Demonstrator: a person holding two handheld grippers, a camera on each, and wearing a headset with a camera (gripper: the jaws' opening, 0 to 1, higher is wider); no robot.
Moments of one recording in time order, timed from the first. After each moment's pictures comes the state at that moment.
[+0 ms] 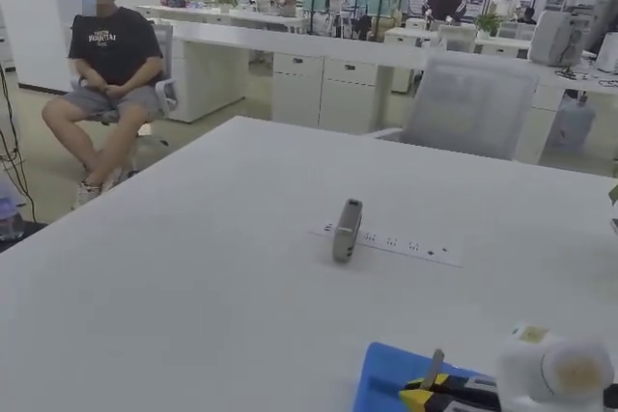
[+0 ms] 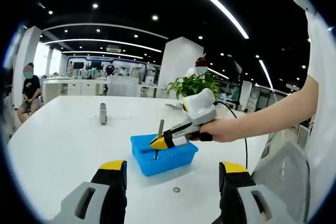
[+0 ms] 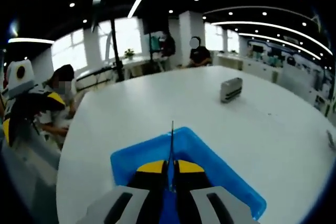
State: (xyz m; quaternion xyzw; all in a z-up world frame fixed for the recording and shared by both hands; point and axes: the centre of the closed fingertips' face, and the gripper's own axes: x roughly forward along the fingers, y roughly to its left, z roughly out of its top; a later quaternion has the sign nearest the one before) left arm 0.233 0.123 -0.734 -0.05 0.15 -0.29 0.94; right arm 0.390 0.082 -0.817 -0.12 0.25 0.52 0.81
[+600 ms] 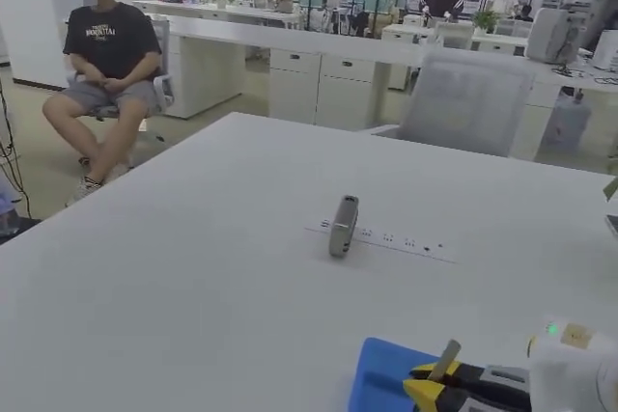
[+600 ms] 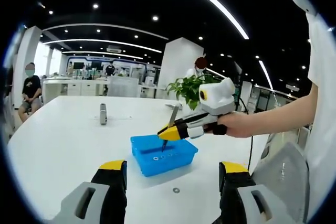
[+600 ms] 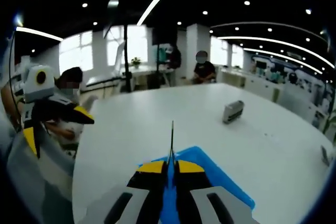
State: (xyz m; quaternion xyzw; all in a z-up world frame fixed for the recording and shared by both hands) left arm 0.233 0.123 -0.732 -0.05 0.14 -0.29 0.94; right arm 0.355 0.077 -0.765 -0.12 0.18 0.54 0.82
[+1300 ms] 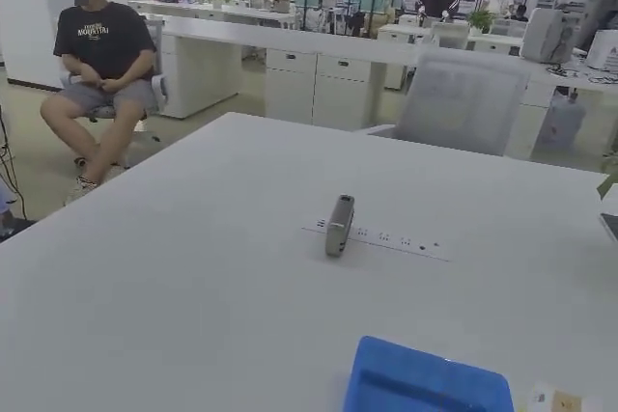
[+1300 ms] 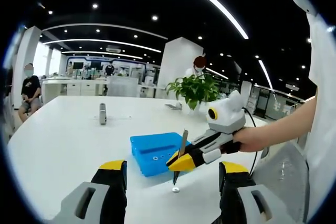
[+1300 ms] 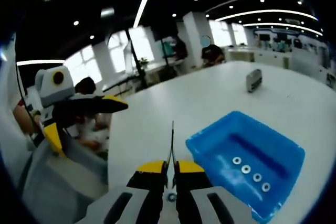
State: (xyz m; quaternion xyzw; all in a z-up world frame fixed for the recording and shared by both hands) left arm 0.233 0.122 -0.733 -0.05 0.15 -0.30 0.94; right arm 0.282 0.090 -0.807 -0.02 0.29 0.57 0.77
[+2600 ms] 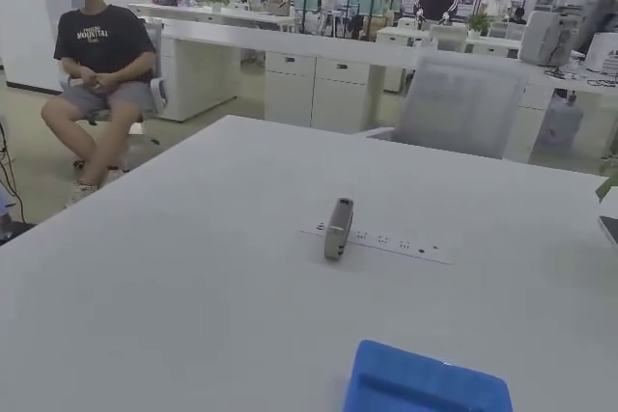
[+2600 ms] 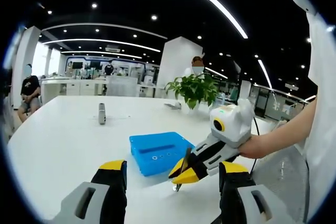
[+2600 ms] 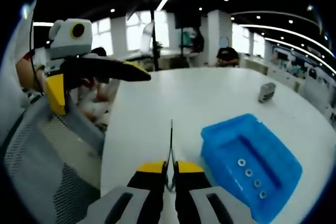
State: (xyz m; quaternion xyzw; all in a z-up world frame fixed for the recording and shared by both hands) left arm 0.232 0.121 -0.734 -0.05 0.15 -0.30 0.94; right arm 0.265 0.089 -0.825 -0.15 0.24 0.59 0.75
